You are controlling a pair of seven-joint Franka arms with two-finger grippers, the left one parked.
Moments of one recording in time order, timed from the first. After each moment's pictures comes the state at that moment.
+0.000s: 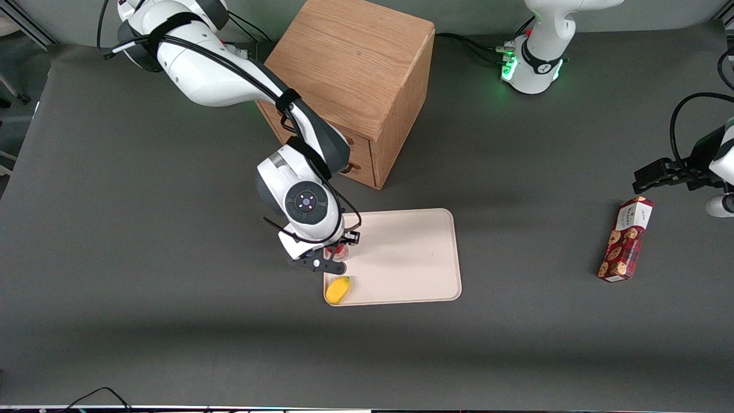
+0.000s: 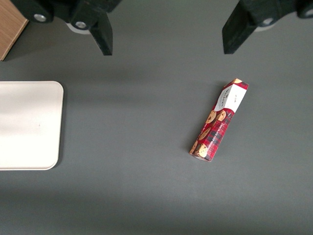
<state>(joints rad) 0.47 0.83 0.20 -1.14 -0.13 1.87 0.87</state>
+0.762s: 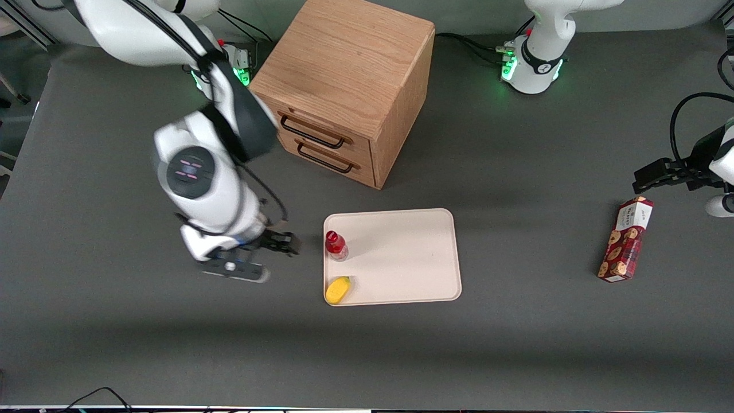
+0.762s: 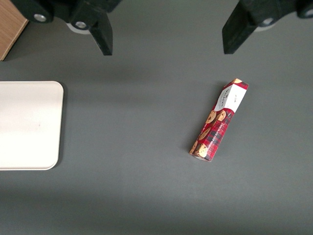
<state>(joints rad) 0.26 0.47 0.18 -1.32 -0.11 1.84 0.64</state>
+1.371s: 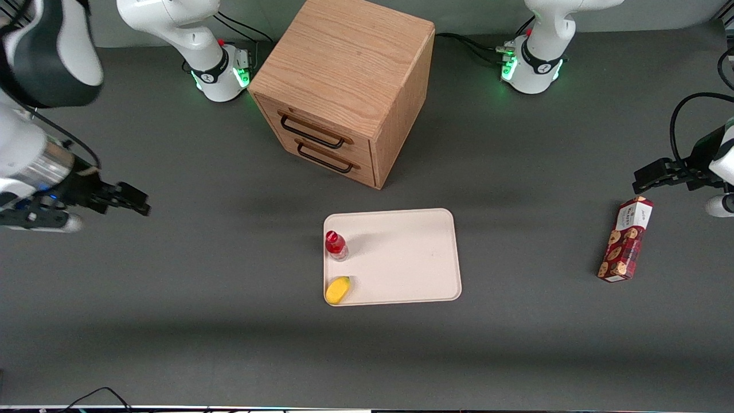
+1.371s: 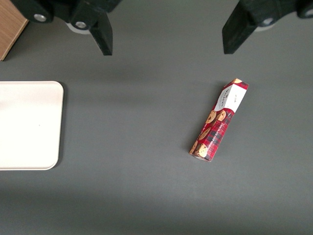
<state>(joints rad) 0.23 0.02 -0.23 -1.75 0.05 1.82 0.08</state>
